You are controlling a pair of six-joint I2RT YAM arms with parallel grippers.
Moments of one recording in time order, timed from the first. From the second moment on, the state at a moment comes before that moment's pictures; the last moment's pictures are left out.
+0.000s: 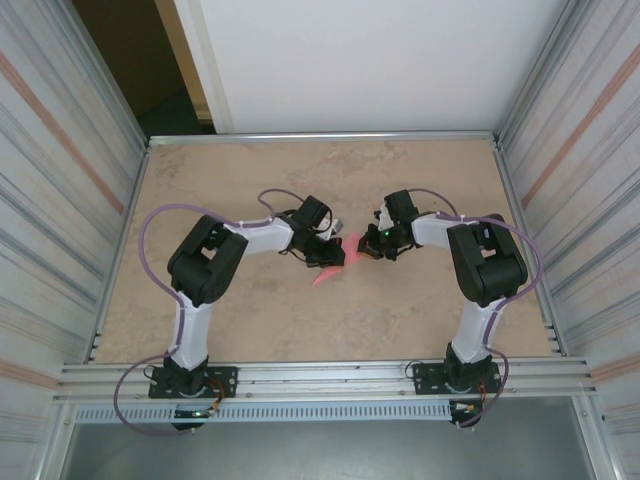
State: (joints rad) left arm -0.67 2.06 1.27 -0.31 0.55 -0.56; right arm 0.32 1.87 0.99 -0.26 -0.54 0.62
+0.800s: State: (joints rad) left arm -0.67 2.05 1.24 -0.25 0.56 -0.58; right arm 0.32 1.70 0.96 -0.30 -0.49 0.62
